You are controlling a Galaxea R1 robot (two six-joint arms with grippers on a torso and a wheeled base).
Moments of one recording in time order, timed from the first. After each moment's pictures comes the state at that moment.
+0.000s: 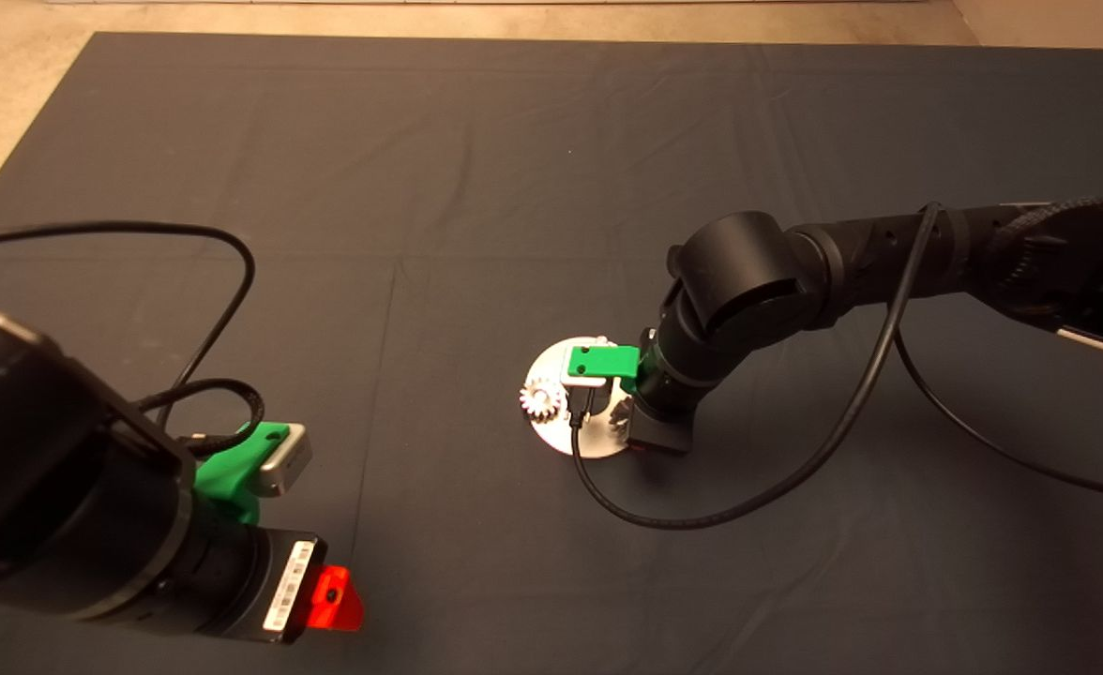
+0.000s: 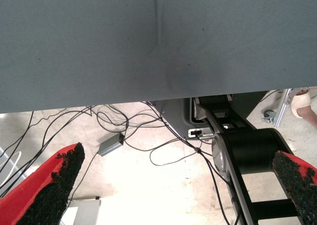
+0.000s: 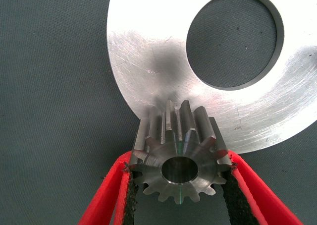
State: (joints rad) left arm -0.49 2.21 -0.35 0.06 1.53 -1.79; right arm 0.27 2.77 -1.03 -0.38 -1.54 0.43
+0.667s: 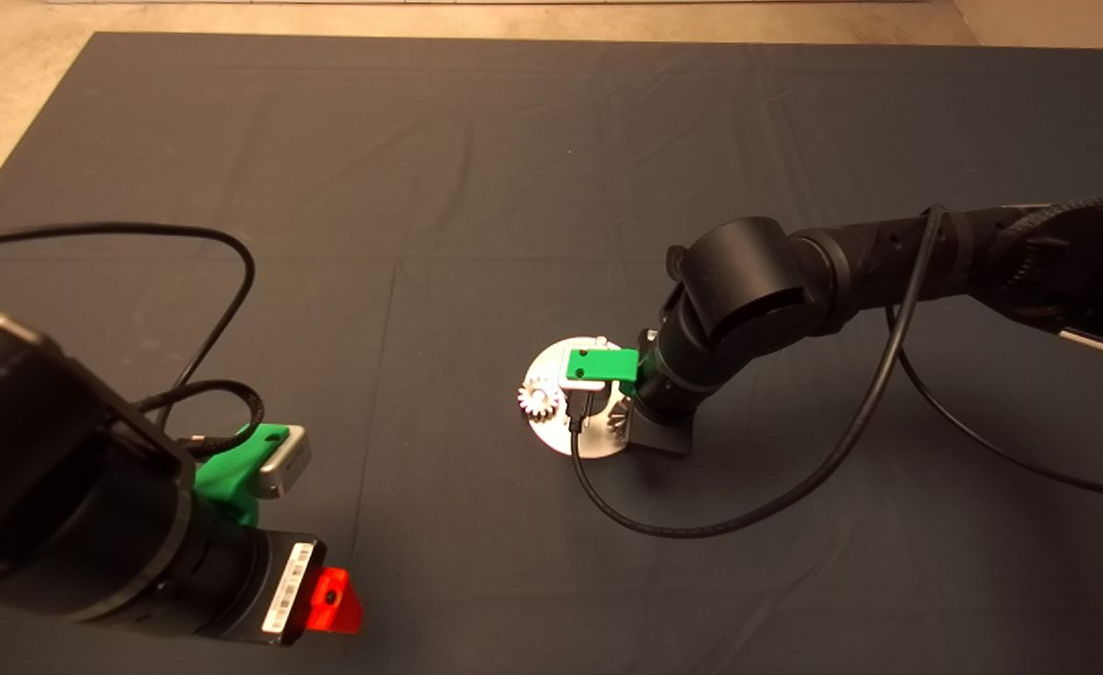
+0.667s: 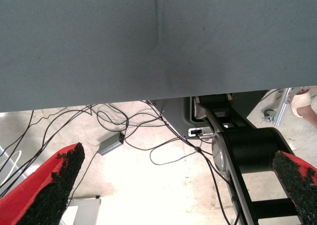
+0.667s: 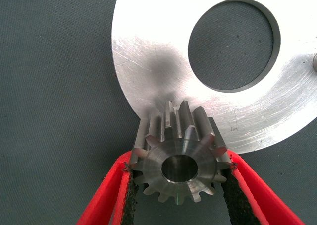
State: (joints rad) left arm -0.49 2.21 -0.35 0.06 1.53 -1.79; right arm 0.27 2.76 -1.00 -0.40 -1.54 0.43
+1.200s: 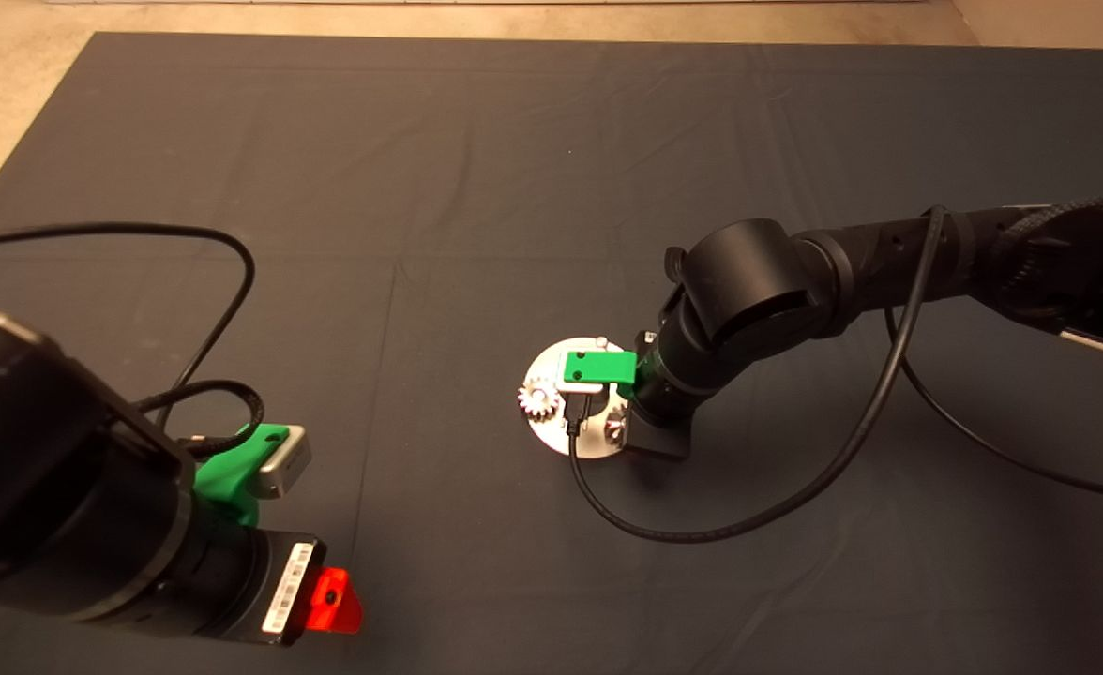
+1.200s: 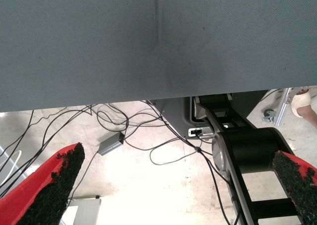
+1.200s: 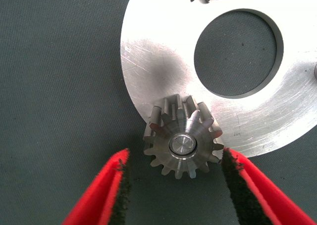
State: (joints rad) left arm -0.49 2.21 -0.35 0.06 1.53 -1.79; right arm 0.27 2.76 -0.99 -0.40 -1.53 0.43
